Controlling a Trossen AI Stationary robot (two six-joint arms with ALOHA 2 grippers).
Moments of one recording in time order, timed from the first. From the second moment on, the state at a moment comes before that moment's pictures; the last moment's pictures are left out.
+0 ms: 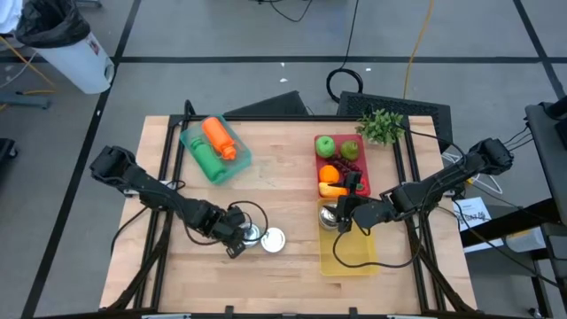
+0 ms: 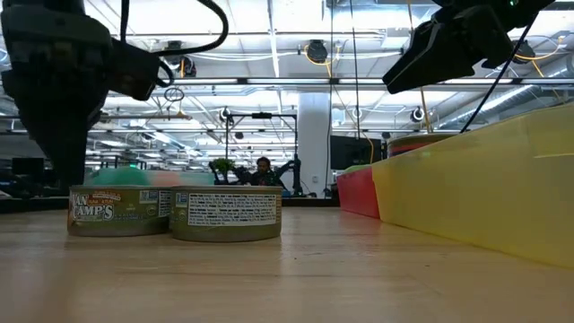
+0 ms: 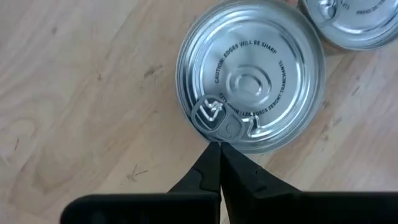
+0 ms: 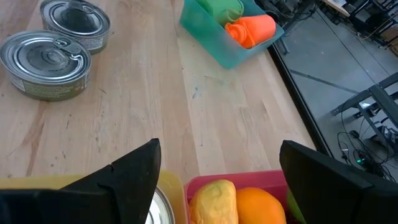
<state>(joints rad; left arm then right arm) -0.45 1.52 0.87 -0.63 -0.06 -1.10 0.41 1.21 0.72 -0.19 0.73 0.02</state>
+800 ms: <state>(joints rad) -0.46 1.54 0.88 -0.61 -0.13 -1.08 0.41 1.21 0.67 -0.10 0.73 -0.03</state>
